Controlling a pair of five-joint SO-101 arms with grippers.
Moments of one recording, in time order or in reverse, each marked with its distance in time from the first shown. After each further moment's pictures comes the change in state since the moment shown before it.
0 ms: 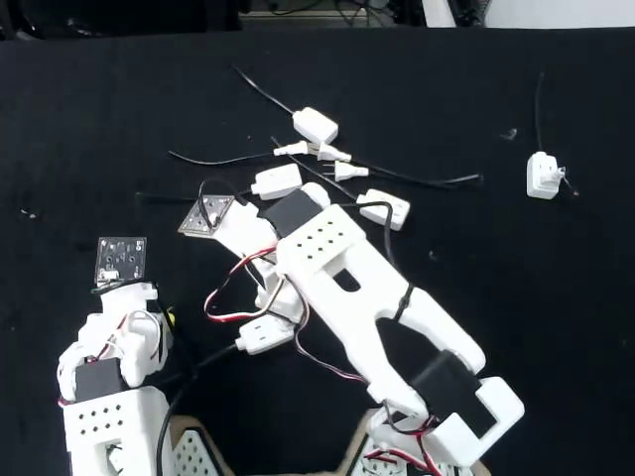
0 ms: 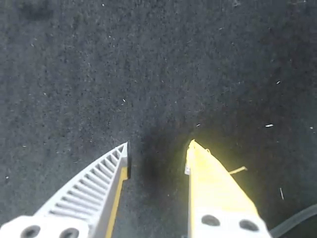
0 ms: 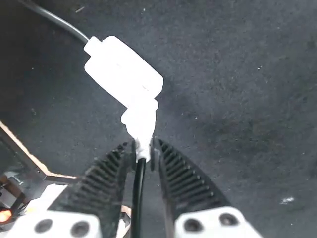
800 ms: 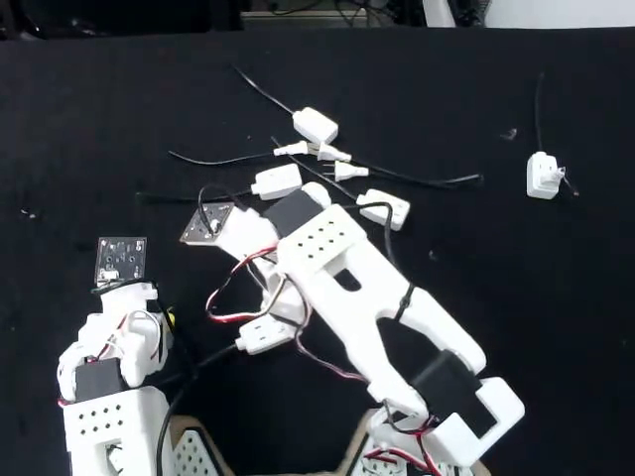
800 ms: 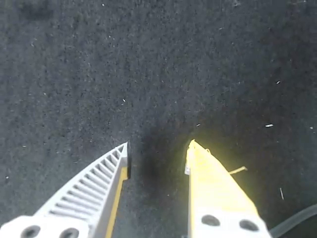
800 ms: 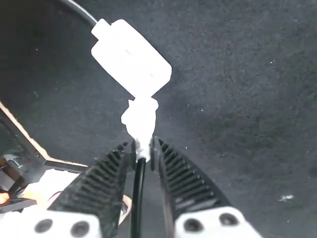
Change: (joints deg) left arm 0.0 0.0 0.0 0.0 0.0; right arm 1.6 0.0 0.1 2.4 3.9
